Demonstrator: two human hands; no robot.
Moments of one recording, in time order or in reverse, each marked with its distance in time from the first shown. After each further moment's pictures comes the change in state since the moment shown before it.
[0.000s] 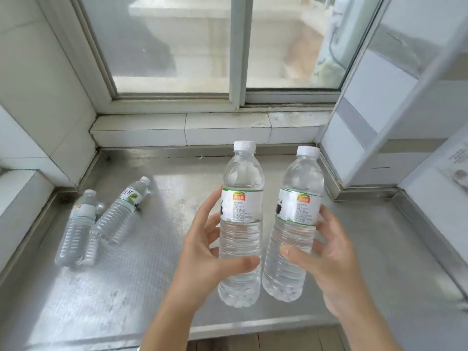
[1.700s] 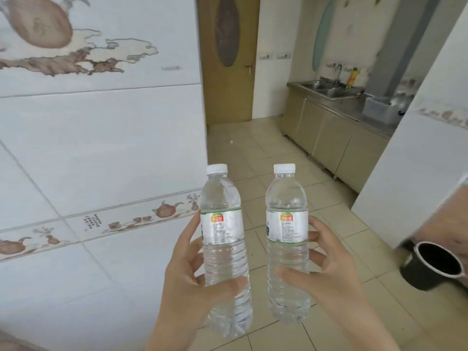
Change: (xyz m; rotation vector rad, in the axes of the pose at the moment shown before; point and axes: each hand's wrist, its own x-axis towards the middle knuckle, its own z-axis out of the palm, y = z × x) left_hand -0.487 0.038 0.462 -0.126 -1.620 -0.013; right_hand -0.704 -0.003 -0.273 -0.138 1.735 -0.015
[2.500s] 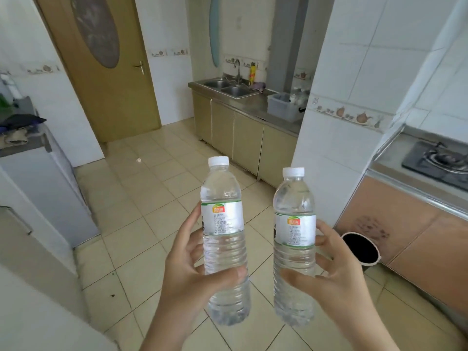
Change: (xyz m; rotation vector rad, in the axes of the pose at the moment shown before) left_hand 0.327 -0.072 0.320 -0.008 -0.405 -0.017; right_hand 0.274 0.085 -0.255 -0.034 0.456 0.054
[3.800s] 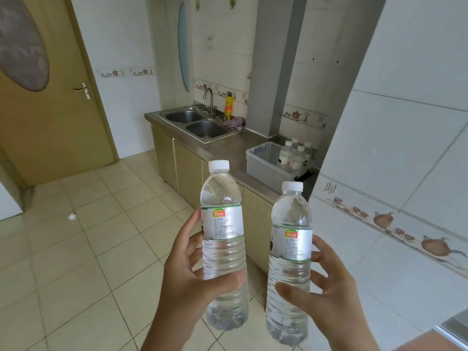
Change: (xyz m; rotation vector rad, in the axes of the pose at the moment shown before) left_hand 0.697 -0.082 0.221 -0.024 -0.028 0.019; right_hand 0.706 0.075 -0.055 -0.032 0.084 -0.002
